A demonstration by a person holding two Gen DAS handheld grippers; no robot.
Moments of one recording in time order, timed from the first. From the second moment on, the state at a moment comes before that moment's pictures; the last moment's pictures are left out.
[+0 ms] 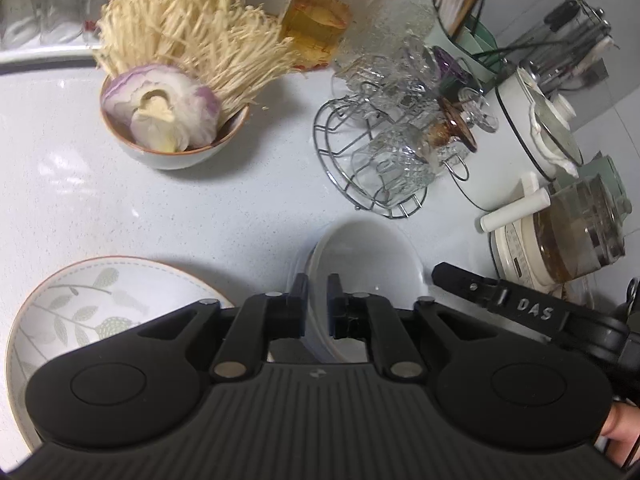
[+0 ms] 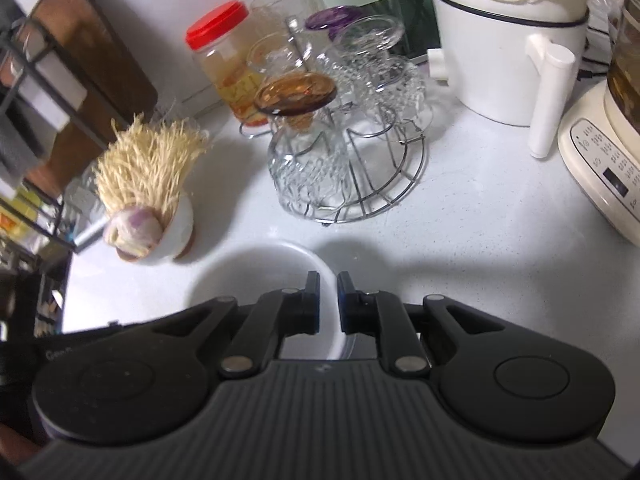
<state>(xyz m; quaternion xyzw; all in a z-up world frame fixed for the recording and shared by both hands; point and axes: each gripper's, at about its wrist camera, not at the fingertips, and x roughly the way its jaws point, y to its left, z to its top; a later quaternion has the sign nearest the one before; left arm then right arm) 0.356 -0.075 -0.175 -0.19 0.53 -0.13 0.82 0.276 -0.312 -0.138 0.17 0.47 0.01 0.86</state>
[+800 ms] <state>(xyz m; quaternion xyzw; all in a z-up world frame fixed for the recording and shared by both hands) 0.329 -0.076 -0.170 -0.18 0.53 -0.12 0.82 0.275 -0.322 -0.203 0.28 0.53 -0.01 0.80</state>
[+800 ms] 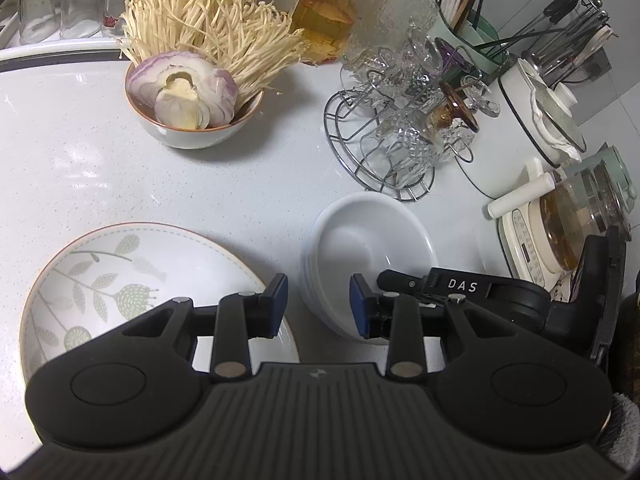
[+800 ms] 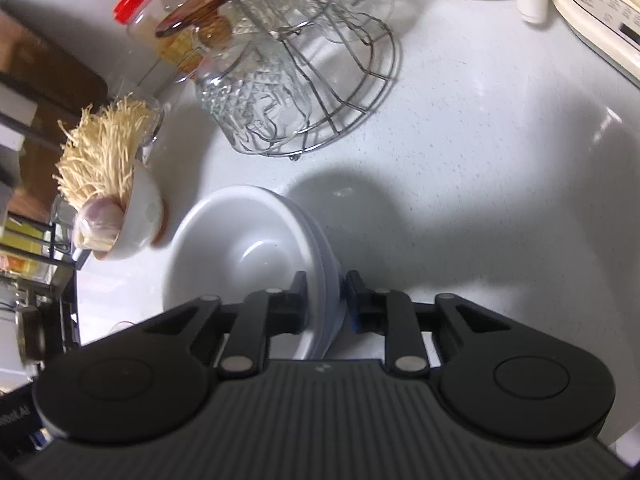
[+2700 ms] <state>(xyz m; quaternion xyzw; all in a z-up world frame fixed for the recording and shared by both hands) 0.265 -0.197 -0.213 -0.15 0.59 -0.17 0.77 0.142 -0.408 -0.177 0.28 0.50 -0.03 0.82</state>
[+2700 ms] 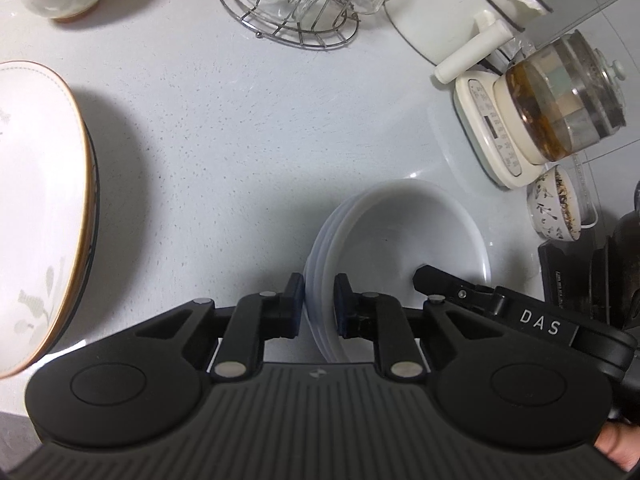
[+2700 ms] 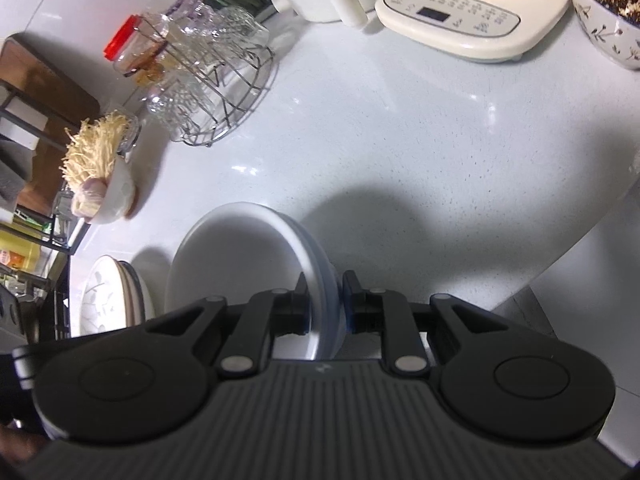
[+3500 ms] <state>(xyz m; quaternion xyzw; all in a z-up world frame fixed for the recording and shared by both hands) 0.196 -0.173 -0.116 -0.19 0.54 -0.16 0.80 0.090 -0.389 -0.088 0.25 0.45 0.01 0.86</state>
